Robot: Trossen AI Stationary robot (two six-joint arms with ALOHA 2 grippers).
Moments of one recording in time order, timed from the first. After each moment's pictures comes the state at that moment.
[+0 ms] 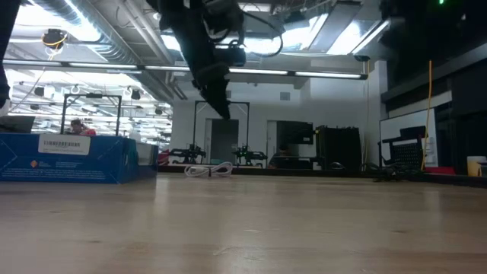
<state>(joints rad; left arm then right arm) 0.26 1.68 1.27 -0.56 -0.20 0.11 0.35 1.29 1.03 -1.56 0.83 1.36</state>
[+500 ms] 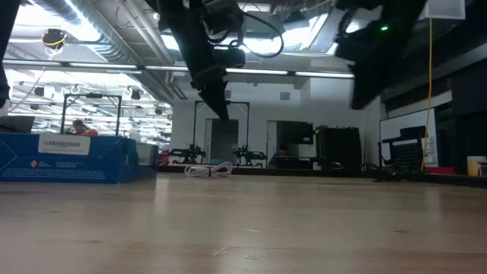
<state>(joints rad) 0.24 1.68 1.26 -0.56 -0.22 0.15 -0.03 1.29 0.98 -0.87 0.42 0.72</state>
